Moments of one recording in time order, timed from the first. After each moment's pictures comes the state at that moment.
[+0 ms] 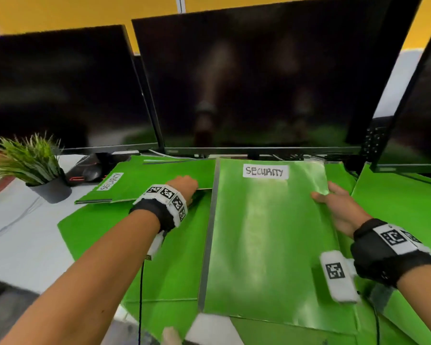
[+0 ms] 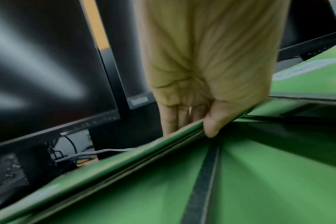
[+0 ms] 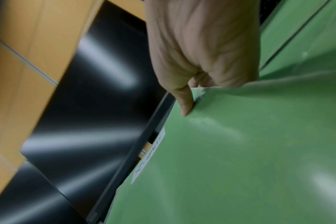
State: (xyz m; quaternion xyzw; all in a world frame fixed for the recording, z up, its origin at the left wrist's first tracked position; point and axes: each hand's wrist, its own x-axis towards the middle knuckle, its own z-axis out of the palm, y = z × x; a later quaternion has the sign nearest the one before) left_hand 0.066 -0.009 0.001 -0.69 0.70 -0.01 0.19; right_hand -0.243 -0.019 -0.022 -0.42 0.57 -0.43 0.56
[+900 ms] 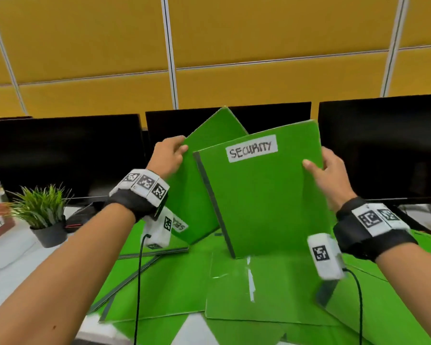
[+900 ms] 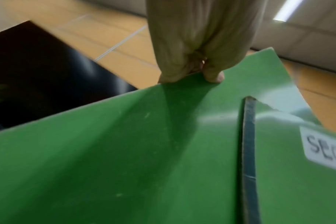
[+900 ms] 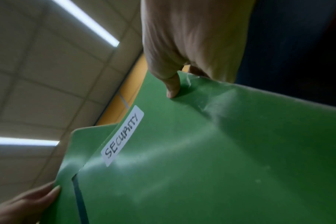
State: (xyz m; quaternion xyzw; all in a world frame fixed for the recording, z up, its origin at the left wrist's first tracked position) left_hand 0.015 0.083 0.167 -0.61 0.66 -0.02 -0.43; right_hand -0.287 0.045 0.111 -0.62 0.46 -0.61 0.18
